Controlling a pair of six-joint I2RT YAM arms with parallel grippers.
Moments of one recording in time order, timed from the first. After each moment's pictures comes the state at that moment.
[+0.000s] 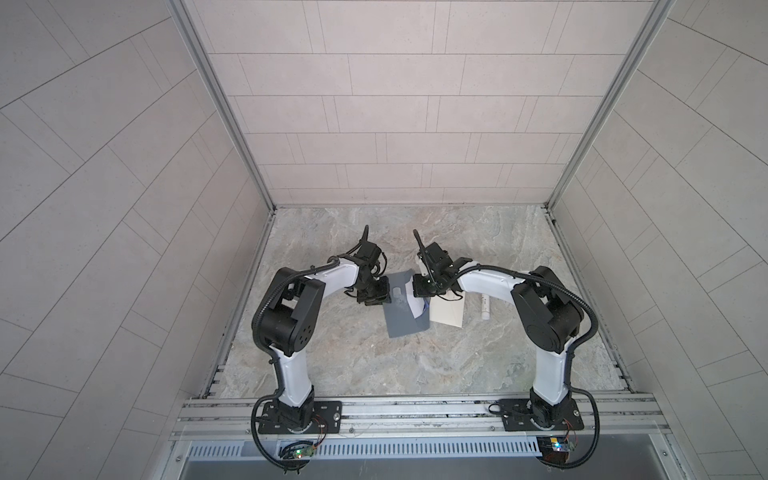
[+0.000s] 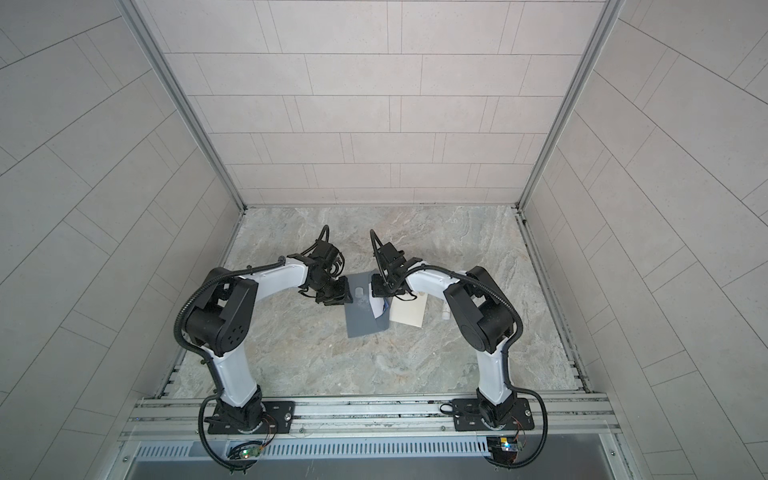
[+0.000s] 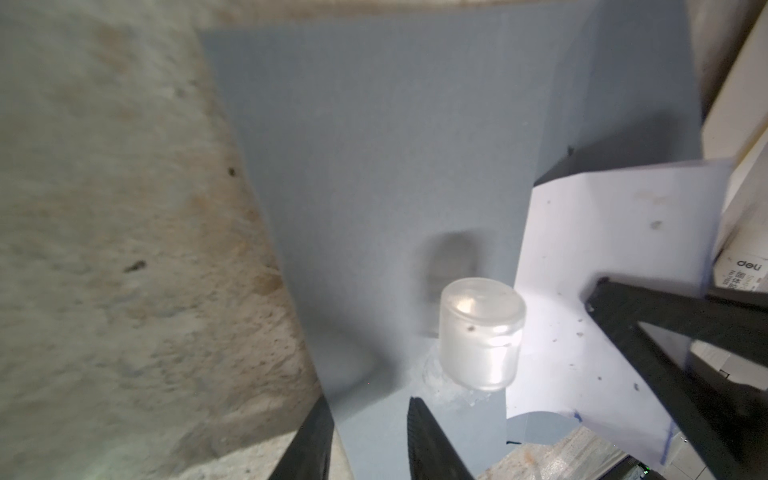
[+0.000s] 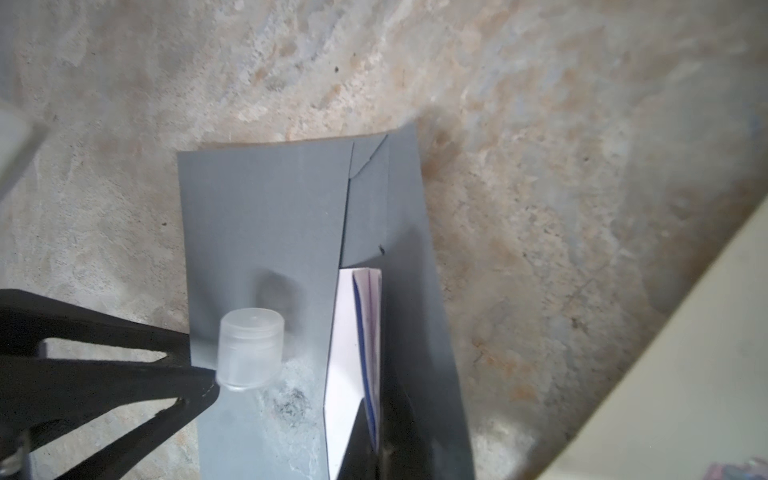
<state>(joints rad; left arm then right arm) -0.41 1.87 1.13 -0.57 0.36 -0.50 0.60 1.94 1.26 -0.37 -0.18 0.53</state>
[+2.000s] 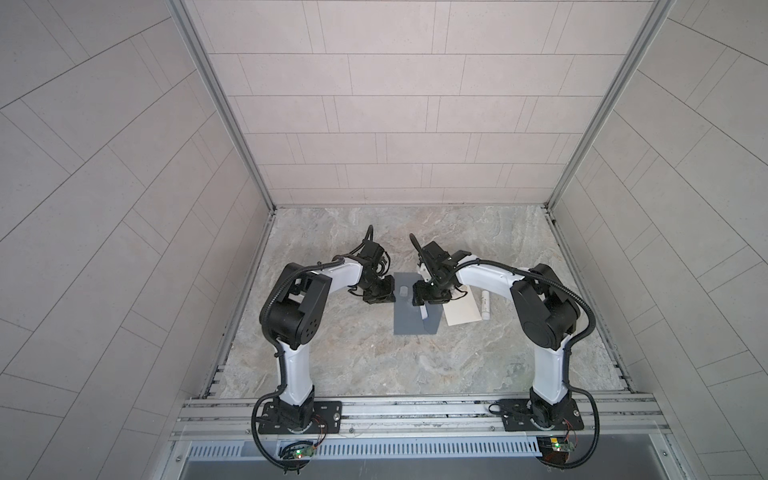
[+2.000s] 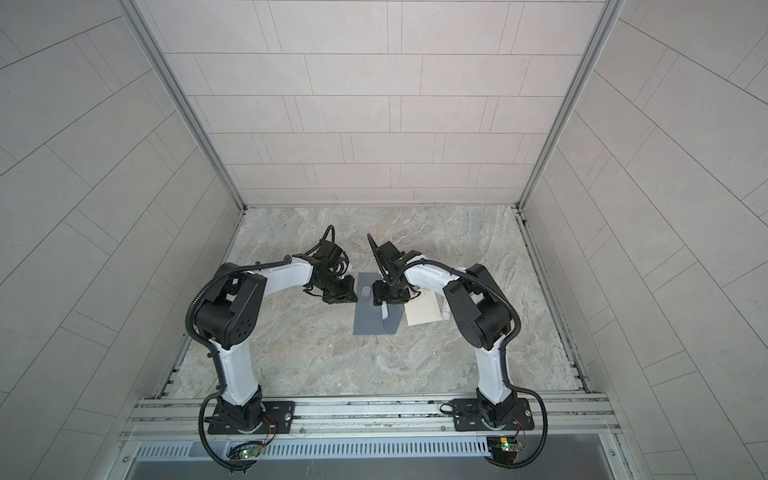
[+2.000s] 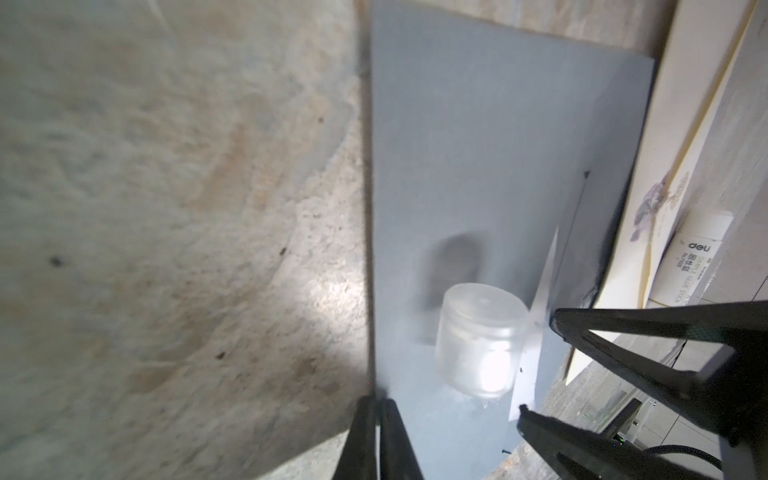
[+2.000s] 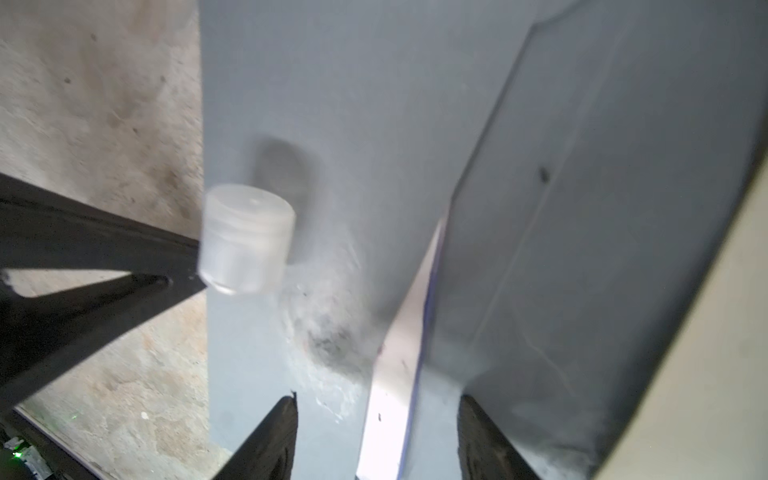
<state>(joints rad) -0.42 1.93 1.15 -0.52 0.46 -0.46 0.58 1.96 1.35 -0.70 -0.27 0.44</state>
